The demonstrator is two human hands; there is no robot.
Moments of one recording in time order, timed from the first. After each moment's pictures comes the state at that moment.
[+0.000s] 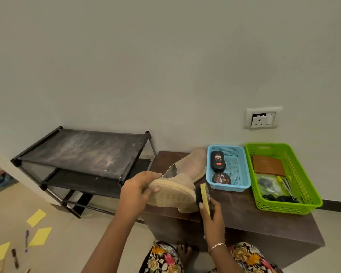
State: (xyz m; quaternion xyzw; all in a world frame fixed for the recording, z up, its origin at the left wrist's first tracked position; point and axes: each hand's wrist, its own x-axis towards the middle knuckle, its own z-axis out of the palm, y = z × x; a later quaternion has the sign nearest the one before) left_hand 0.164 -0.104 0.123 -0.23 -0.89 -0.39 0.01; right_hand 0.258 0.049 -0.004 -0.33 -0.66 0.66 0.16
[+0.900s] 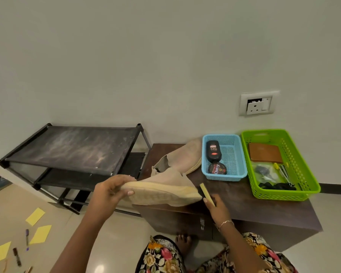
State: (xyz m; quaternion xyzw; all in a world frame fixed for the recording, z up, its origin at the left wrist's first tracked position) left_hand 0.144 -0.149 0.109 -0.27 -0.87 -0.42 -0.02; right_hand 0.237 0.114 -0.065 -0.35 -0.72 0.60 -0.02
